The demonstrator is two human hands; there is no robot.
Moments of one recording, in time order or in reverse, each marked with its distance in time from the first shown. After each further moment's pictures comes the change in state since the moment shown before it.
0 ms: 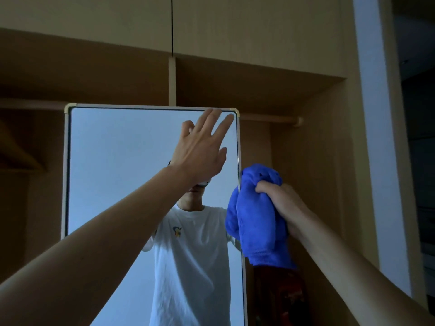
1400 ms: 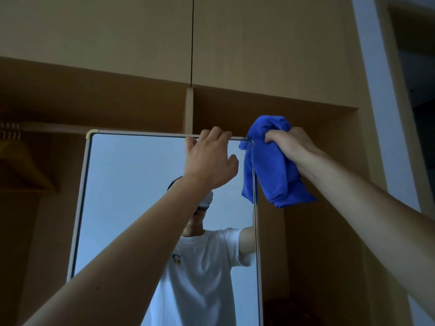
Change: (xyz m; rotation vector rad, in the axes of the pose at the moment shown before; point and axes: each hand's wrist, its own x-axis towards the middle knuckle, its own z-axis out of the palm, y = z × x) left_hand 0.024 -0.016 -0.017 -0.232 0.067 -0.217; right_hand 0.057 -0.144 0.002 -0.141 0.163 -0.344
